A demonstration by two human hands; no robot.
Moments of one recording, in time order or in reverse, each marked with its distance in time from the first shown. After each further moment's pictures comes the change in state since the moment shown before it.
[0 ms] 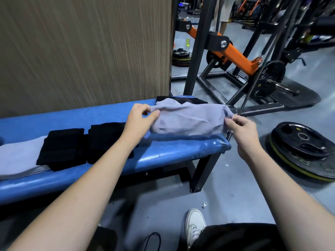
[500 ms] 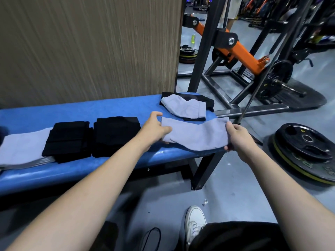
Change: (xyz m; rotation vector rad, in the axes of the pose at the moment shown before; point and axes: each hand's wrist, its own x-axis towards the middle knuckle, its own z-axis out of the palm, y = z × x) left_hand -0.019 -0.004 0.019 -0.172 -0.266 -0.406; right_hand -0.005 0.013 0.018 -0.172 -0.120 0.317
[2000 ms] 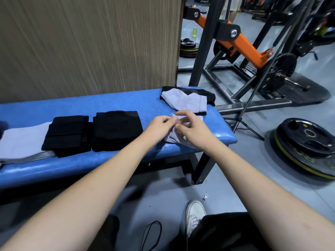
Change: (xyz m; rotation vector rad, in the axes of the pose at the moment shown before) left_hand 0.002 -0.011 0.017 0.054 -0.051 0.076; right_hand -0.034 -0.029 0.102 -0.210 -0.339 -0.393
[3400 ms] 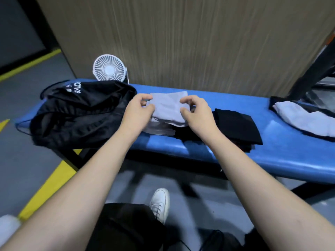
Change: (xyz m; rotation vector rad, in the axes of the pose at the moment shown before) left_hand -0.152 -0.097 -0.307 -0.010 0.783 -0.007; right_hand 0.024 -0.176 0.270 -0.010 -0.073 -0.301
